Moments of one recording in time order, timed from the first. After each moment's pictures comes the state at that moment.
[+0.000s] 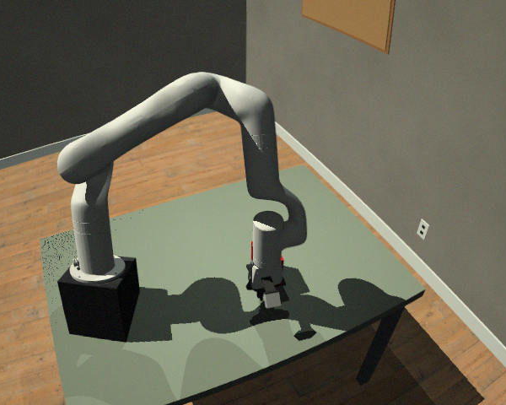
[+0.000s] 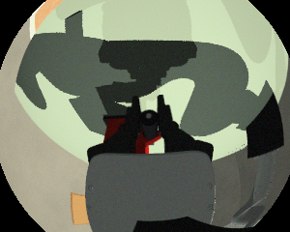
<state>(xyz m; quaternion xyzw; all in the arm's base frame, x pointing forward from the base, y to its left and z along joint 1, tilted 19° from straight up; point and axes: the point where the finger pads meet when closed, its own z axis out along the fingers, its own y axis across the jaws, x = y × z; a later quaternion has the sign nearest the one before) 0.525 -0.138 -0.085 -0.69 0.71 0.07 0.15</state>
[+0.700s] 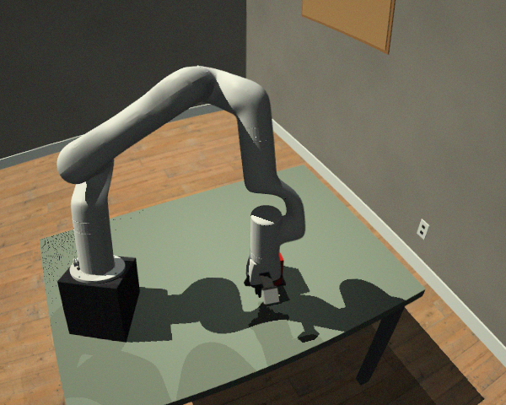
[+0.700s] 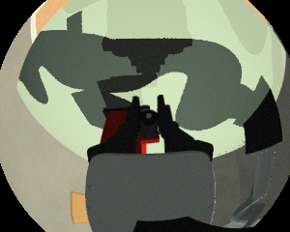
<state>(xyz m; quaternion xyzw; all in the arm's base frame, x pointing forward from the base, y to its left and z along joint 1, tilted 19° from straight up) 0.516 -0.144 -0.066 -0.69 0.71 0.07 0.15</state>
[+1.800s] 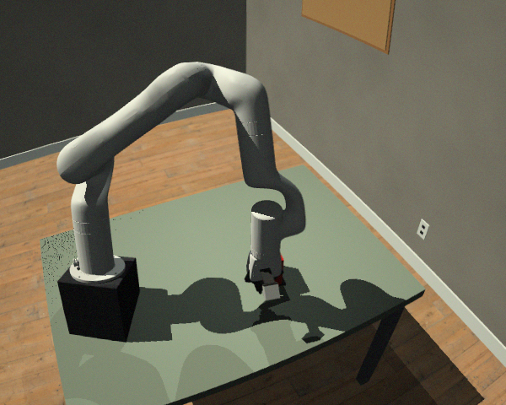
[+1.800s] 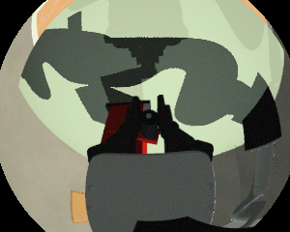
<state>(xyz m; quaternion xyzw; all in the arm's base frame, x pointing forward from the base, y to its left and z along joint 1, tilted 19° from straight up) 0.515 -0.150 -0.050 -0.69 0.71 0.07 0.15</state>
